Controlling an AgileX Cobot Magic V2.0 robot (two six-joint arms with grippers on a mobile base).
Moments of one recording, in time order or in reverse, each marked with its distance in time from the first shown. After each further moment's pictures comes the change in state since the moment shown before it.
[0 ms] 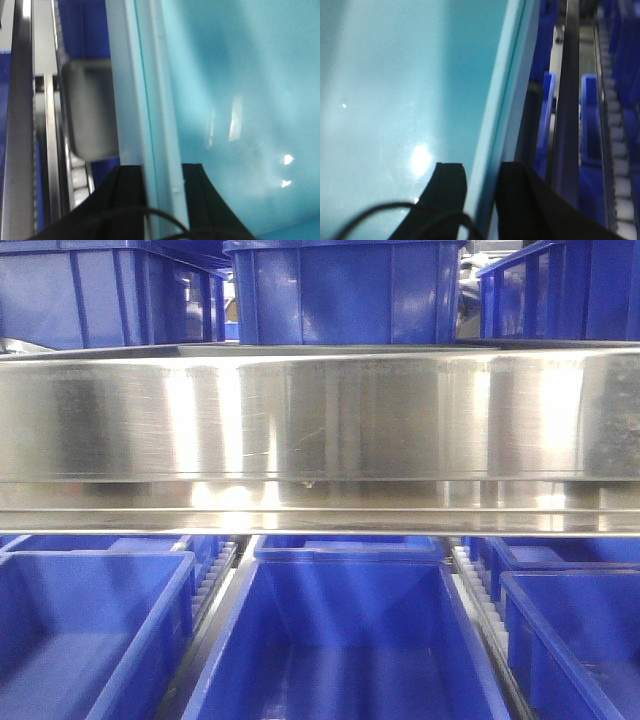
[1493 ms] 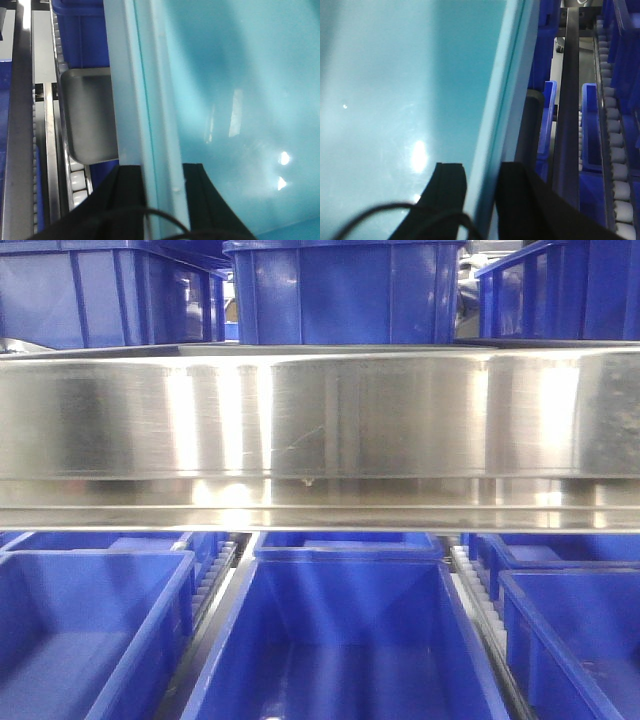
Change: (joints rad) left arm 0.000 0.000 -0.016 0.002 0.007 0.000; right arm 0.000 -0.001 -0.012 0.000 0.000 -0.001
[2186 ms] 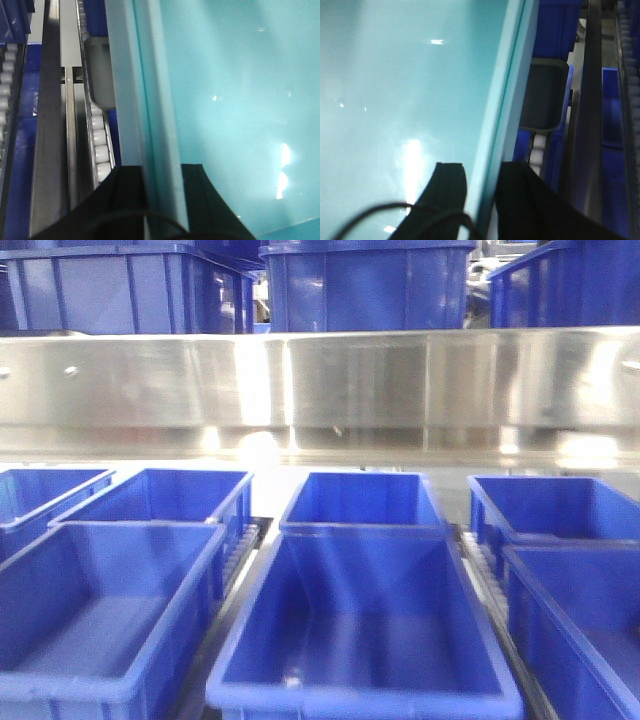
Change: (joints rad) left arm 0.000 0.002 -0.001 0.045 0.010 0.000; right arm 0.000 0.026 0.000 0.017 -0.012 -0.008
